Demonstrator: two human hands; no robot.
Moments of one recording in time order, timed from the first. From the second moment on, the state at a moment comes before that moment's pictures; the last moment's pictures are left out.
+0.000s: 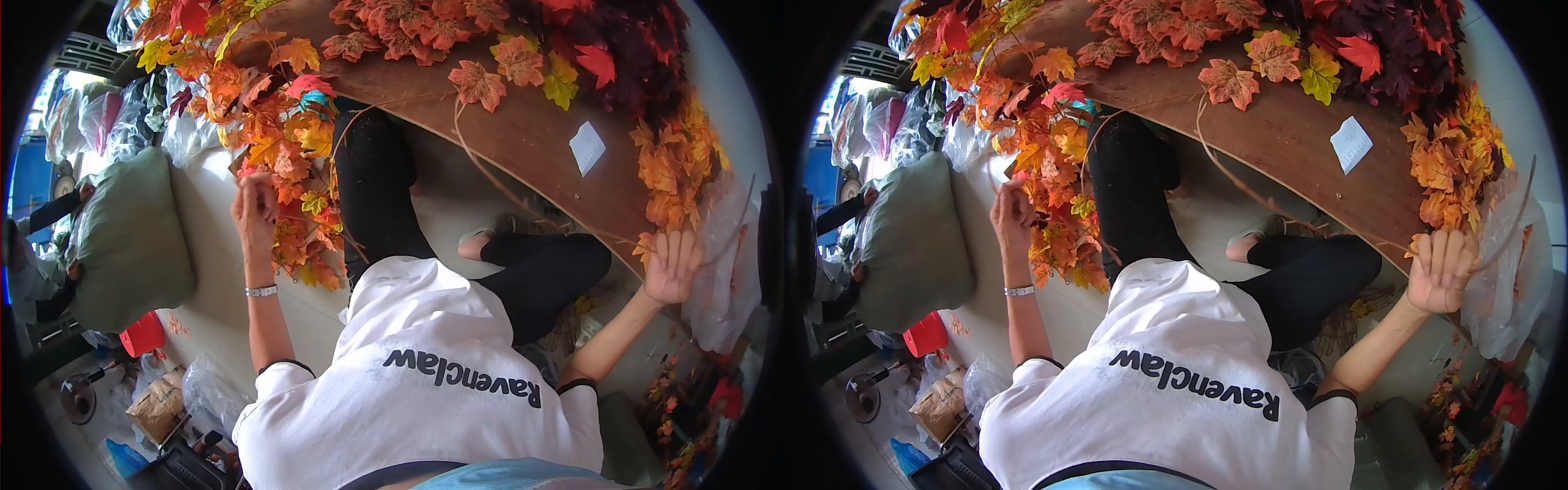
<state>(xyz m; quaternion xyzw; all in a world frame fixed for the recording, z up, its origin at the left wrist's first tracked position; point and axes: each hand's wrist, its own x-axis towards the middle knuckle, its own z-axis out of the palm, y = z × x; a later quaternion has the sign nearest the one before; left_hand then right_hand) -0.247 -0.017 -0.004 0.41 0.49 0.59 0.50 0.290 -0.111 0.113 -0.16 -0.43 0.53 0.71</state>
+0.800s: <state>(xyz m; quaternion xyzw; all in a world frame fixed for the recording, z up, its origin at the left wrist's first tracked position) -0.124 -0.033 0.082 0.63 0.42 0.11 0.64 0.350 -0.220 0.219 0.13 -0.42 0.46 0.77</state>
